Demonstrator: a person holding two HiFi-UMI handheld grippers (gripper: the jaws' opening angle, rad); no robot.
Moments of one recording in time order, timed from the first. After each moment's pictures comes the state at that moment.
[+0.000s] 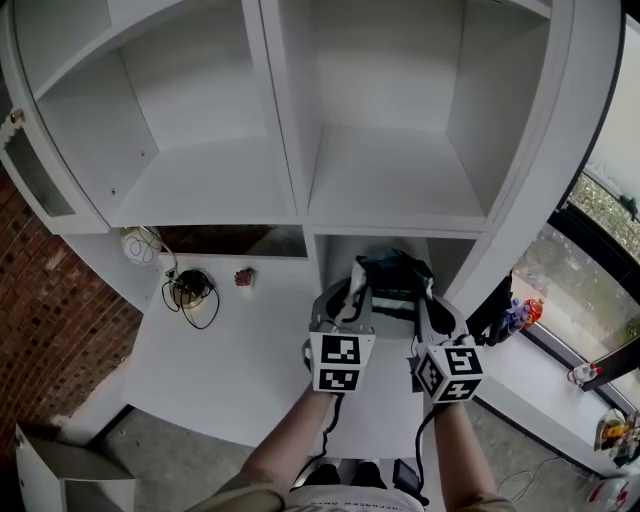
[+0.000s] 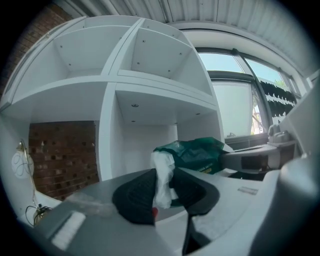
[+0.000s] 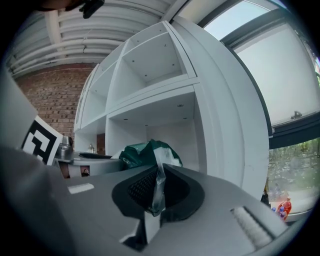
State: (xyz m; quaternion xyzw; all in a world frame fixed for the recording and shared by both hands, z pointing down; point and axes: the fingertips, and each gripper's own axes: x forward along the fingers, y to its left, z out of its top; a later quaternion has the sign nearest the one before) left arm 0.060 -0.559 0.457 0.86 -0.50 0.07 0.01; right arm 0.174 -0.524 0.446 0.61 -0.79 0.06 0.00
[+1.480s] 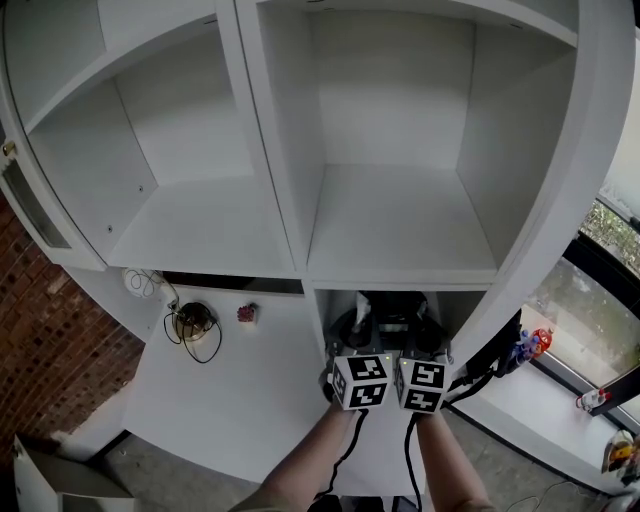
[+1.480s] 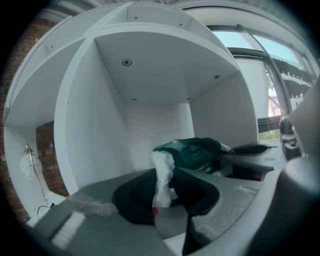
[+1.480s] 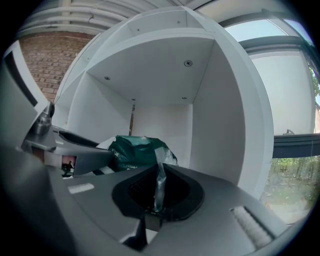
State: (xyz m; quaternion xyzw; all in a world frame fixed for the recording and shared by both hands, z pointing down) left arm 0.071 -0.625 0.510 0.81 -0.57 0.13 0.03; right arm 0.179 -0.606 0.497 0.68 -0.73 0.02 0.08
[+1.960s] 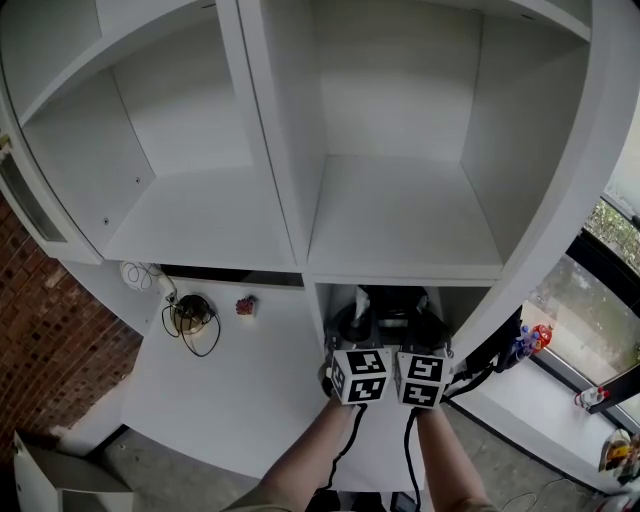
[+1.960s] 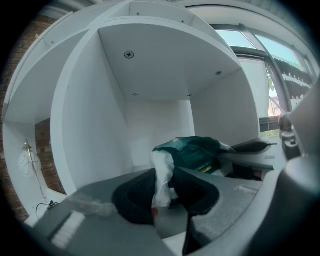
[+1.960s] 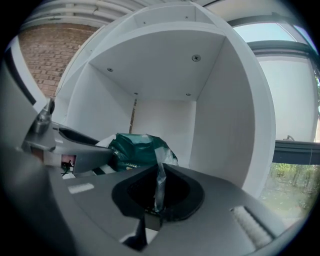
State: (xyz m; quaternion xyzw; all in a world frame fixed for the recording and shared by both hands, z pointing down) left arm 0.070 -0.628 0.519 0.81 -0.57 0.13 0.04; right arm 0.177 -0.609 0.503 0.68 -0.73 0.02 0.12
